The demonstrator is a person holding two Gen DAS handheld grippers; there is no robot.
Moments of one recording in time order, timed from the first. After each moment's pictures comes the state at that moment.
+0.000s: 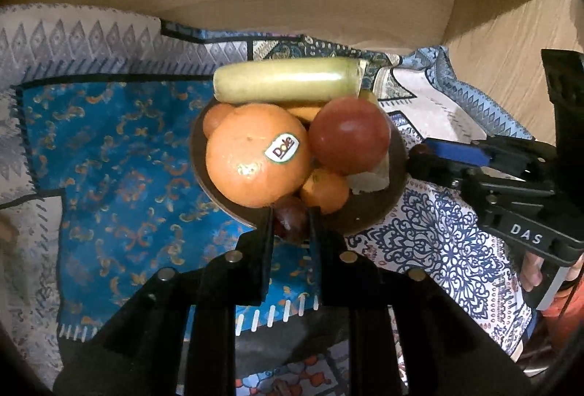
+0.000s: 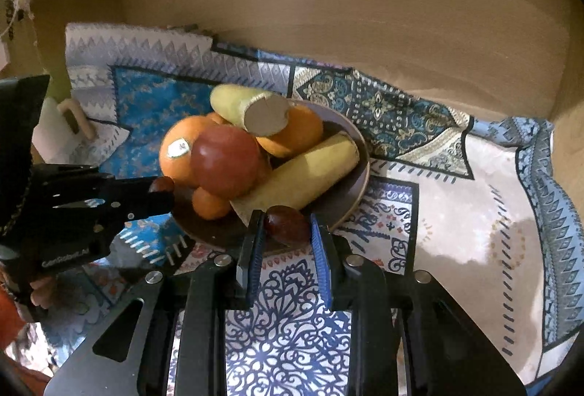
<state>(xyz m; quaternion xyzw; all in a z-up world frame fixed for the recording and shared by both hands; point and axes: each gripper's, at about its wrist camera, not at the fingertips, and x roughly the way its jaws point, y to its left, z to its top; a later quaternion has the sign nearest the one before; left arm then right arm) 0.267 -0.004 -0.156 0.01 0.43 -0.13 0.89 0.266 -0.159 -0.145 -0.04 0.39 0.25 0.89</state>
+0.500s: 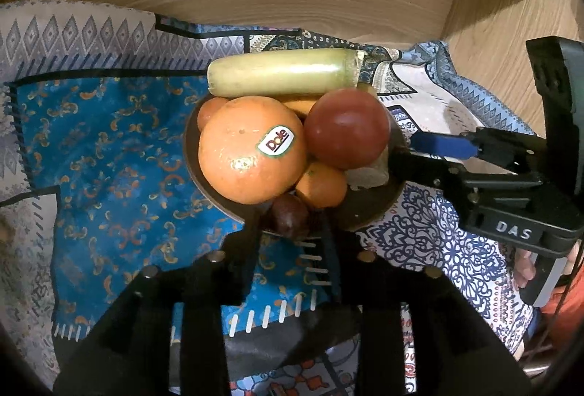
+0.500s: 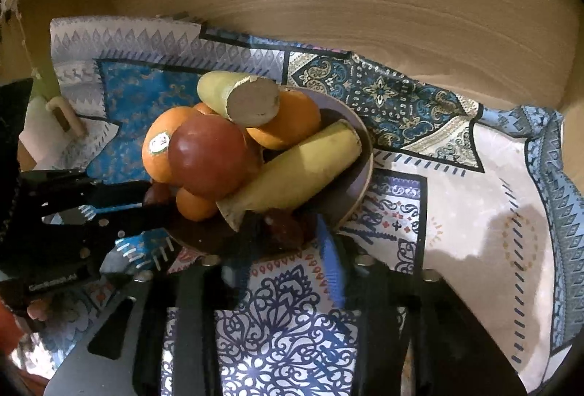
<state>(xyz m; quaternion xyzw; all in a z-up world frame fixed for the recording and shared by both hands) 0.267 -0.007 -0.159 0.01 0.44 -0.13 0.89 0.276 -0.158 -0.151 -0.04 0.40 0.25 0.88</state>
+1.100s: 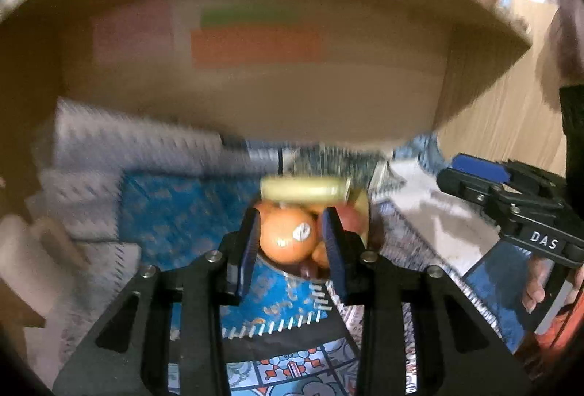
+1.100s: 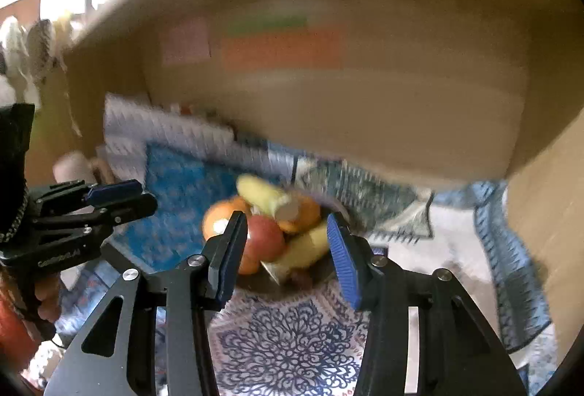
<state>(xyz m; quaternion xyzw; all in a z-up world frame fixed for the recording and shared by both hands) 0.185 0.022 -0.047 0.00 0.26 -0.08 0.96 0.193 -0.175 -0.042 -0.02 0.23 0.23 0.94</state>
